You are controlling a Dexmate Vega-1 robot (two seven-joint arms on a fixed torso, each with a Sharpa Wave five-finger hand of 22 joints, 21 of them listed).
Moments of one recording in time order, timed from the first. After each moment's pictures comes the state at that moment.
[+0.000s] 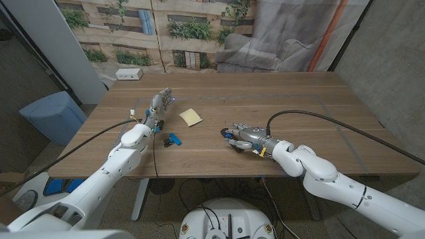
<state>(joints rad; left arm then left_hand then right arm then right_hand) 0.87 0.56 0.35 -1.30 -0.65 -0.27 -0.02 0.06 0.09 0.73 0.02 0.17 0.02 0.01 0.18 0.17 0.01 -0.02 0.19 0.17 0.00 -0.03 0.18 0.17 0.06 -0.04 0.19 0.16 -0.99 -0.86 -0.74 -2.06 -0.81 -0.28 0.20 -0.02 0.07 0.28 0.20 0.24 0.07 -0.21 0.18 0.17 -0.14 -0.05 0.18 0.18 -0.17 0.02 0.21 0.33 0.04 -0.01 0.18 0.17</state>
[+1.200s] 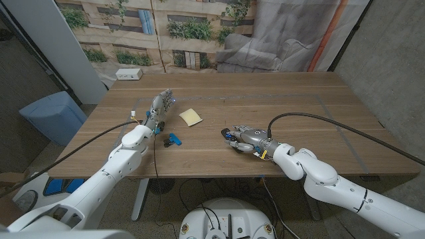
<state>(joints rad) 0.89 0.56 0.35 -1.32 -0.65 -0.26 -0.01 0.05 0.09 0.73 0.02 0.17 0.02 0.00 0.18 0.17 0.01 -0.02 0.19 0.17 0.00 -0.03 0.18 0.16 0.07 -0.04 0.19 0.16 -1.01 -0.86 -0.75 -2.06 -0.83 -0.30 0.19 -0.03 0.06 0.24 0.20 0.26 0.15 -0.21 0.19 0.17 -0.12 -0.05 0.19 0.18 -0.17 0.01 0.22 0.34 0.04 -0.01 0.19 0.17</state>
